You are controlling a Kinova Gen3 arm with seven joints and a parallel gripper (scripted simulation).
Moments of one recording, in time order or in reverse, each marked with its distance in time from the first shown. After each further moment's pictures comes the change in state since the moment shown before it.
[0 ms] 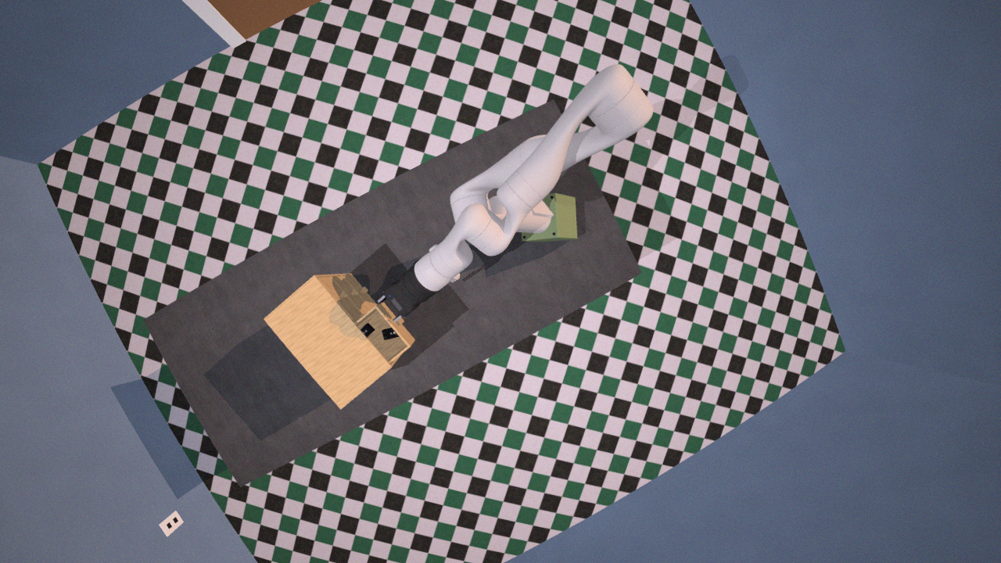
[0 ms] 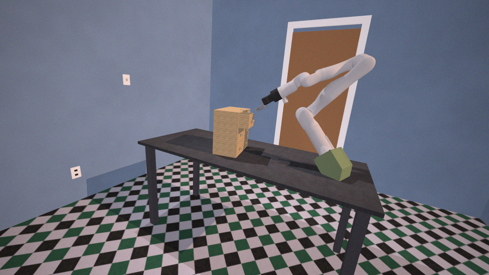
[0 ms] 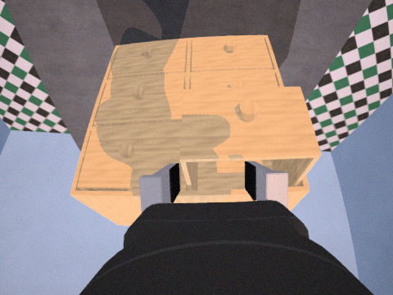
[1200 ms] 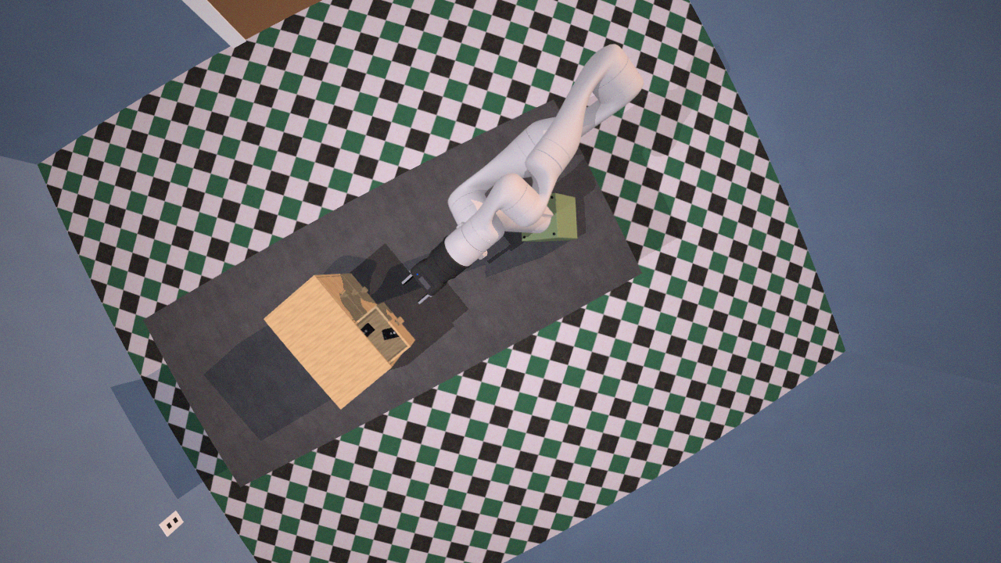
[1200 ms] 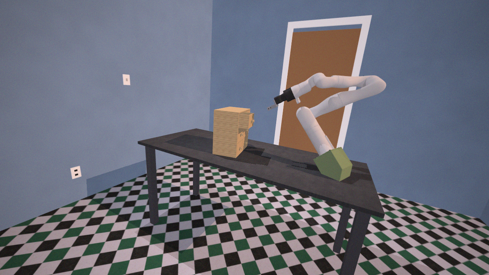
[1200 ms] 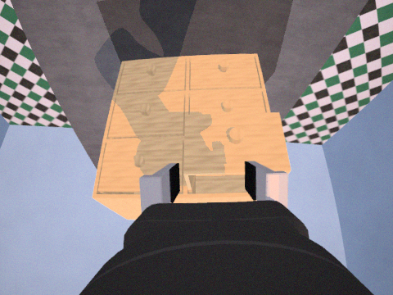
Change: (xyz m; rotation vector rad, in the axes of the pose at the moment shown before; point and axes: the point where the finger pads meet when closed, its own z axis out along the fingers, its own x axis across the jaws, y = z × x) arm 0.002 -0.029 -0.070 -0.045 0.021 -0.004
